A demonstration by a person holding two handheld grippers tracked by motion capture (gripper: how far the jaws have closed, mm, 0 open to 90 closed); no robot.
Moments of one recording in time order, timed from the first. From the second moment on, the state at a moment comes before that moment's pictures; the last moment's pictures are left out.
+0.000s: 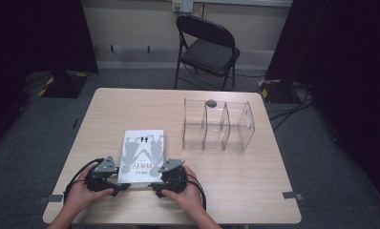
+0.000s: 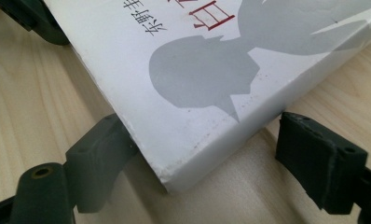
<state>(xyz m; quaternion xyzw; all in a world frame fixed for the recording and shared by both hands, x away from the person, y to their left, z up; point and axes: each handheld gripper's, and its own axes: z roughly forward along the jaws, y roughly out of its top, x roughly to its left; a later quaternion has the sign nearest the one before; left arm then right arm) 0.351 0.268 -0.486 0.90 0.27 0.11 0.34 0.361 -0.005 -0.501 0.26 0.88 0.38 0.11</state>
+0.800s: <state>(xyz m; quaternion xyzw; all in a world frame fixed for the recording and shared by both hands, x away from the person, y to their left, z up) 0.346 0.264 -0.469 0.89 0.28 0.13 0.35 0.360 0.000 -0.500 0.27 0.88 0.37 0.12</state>
